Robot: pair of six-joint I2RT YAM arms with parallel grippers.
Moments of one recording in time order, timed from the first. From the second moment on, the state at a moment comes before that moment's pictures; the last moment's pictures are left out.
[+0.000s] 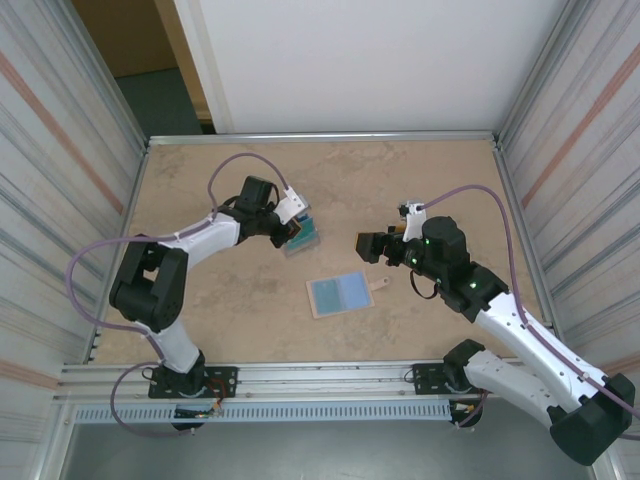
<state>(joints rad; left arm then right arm) -0.43 1.72 1.08 -0.24 0.38 0.47 0.60 0.84 0.72 -0.26 -0.10 0.49</state>
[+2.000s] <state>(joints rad) -0.50 0.75 0.51 -0.17 -0.11 -0.20 1.03 1.54 0.98 -0.58 0.06 0.60</state>
